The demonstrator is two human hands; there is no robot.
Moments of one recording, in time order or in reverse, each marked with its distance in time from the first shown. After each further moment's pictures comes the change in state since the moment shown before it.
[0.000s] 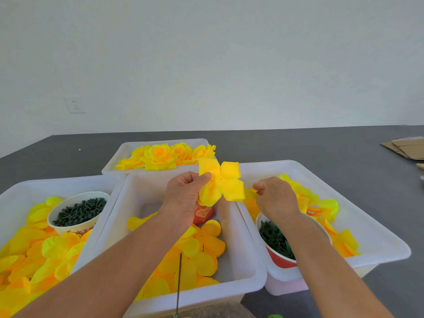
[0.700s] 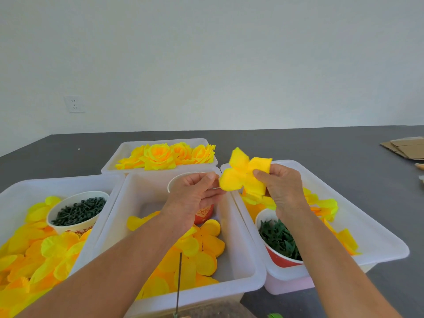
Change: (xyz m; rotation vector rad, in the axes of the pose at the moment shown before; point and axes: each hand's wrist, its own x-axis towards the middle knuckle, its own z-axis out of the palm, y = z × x) left_hand -0.008 0.004 0.003 -0.060 -0.183 -0.048; right_hand 0.005 -0.003 -0.009 0.929 0.112 0.116
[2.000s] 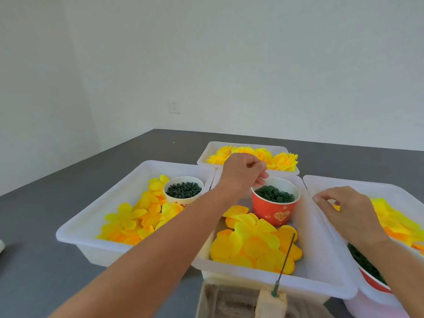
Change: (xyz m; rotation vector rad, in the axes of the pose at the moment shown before) left_hand -0.023 0.063 -0.053 0.559 0.218 0.271; right_hand -0.027 0.003 0.021 -0.726 -0.222 -0.655
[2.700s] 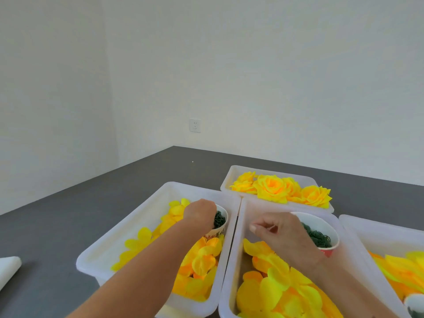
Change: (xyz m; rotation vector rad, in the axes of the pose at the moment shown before) left_hand 0.026 -0.088 -0.119 1.403 -0.082 -0.214; right_hand 0.030 -0.130 0.075 0.462 -0.347 -0.212
